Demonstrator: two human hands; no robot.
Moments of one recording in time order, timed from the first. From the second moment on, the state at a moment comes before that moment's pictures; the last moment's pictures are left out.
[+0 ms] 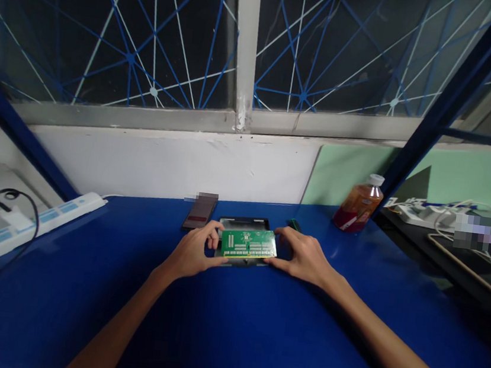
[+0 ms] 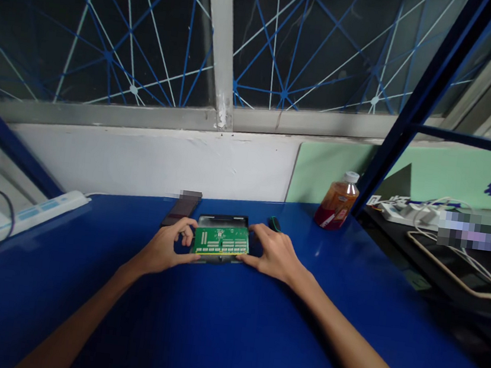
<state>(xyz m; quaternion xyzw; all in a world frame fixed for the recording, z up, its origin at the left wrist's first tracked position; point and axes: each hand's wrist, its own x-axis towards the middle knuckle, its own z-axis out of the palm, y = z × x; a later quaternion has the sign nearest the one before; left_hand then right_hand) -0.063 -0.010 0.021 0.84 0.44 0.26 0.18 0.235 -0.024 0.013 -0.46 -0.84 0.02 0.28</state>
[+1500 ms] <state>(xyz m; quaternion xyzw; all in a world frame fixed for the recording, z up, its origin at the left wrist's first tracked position) -0.049 -0.018 0.021 0.78 0.45 0.42 0.13 0.221 -0.028 0.016 -0.49 -0.70 0.29 0.42</state>
